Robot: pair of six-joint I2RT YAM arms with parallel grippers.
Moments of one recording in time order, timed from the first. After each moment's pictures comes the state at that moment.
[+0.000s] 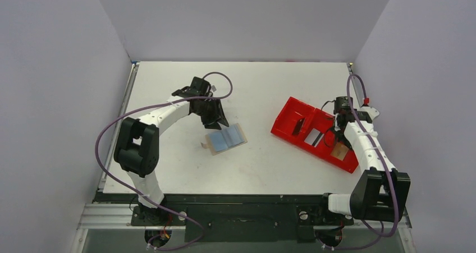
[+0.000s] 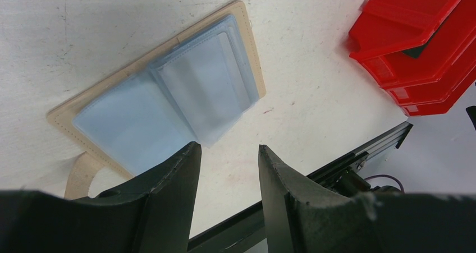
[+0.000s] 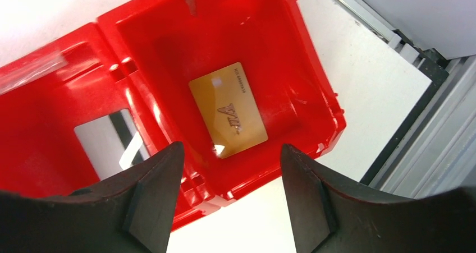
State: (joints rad) left arm -0.40 1.81 1.32 -0.62 0.40 -0.65; right arm -0.09 1.31 0.96 -0.87 0.58 0.77
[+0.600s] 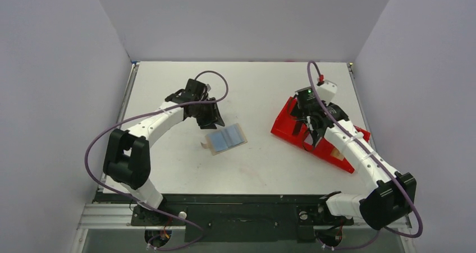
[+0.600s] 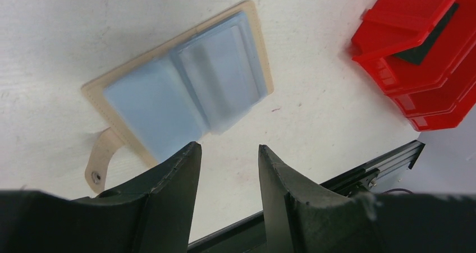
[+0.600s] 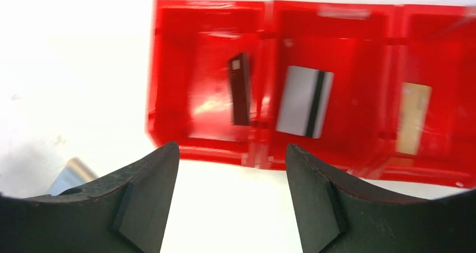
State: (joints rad) left arm -0.41 1.68 1.27 -0.61 0.30 -0.66; right arm 0.36 1.26 1.13 -0.80 0.55 0.74
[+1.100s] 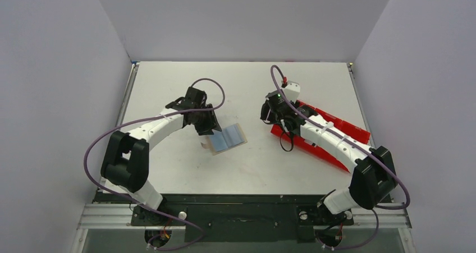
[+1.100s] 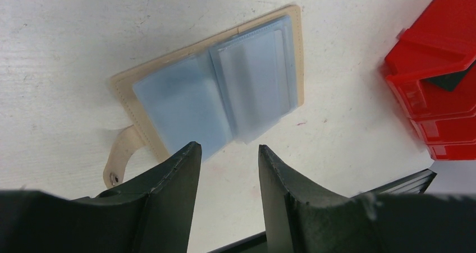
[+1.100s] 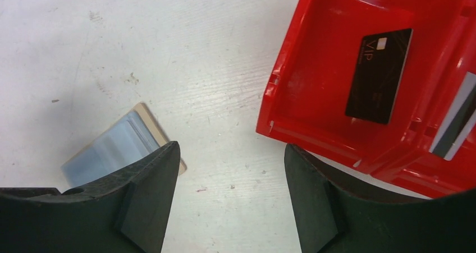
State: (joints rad) left arm -0.42 1.63 1.11 -0.52 0.20 -0.73; right arm 0.61 1.46 1.15 -0.57 0.45 0.74
